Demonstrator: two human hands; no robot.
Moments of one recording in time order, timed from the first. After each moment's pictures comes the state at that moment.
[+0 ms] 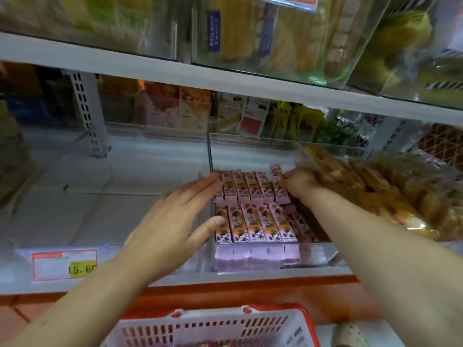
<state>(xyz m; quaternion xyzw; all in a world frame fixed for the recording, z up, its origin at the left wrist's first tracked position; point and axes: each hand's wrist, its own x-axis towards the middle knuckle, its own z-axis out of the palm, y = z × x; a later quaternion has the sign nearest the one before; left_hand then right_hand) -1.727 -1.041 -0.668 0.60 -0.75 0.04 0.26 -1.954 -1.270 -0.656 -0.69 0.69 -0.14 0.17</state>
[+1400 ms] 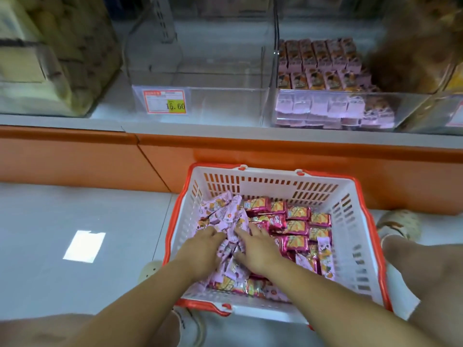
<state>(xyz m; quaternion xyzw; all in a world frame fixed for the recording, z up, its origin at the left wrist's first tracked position) -1.759 -0.814 -0.889 0.73 -0.63 -0.26 -0.07 -1.915 -0.901 -0.919 -0.84 0.42 0.18 0.30</state>
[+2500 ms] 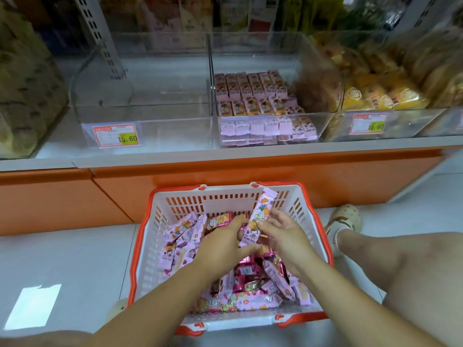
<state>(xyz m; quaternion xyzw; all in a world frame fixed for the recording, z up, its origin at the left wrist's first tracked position) -1.851 -0.876 -0.817 0.67 -0.65 -0.31 0.17 -2.004 -0.920 -0.799 -0.39 0.49 -0.33 0.70</state>
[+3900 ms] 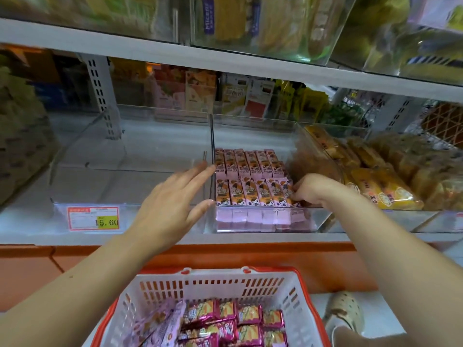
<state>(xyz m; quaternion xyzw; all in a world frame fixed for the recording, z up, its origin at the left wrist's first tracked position) -1.732 -1.013 -0.684 0.65 -0.72 0.07 0.22 -1.978 -1.168 -0.639 -0.72 0.68 0.12 0.12</state>
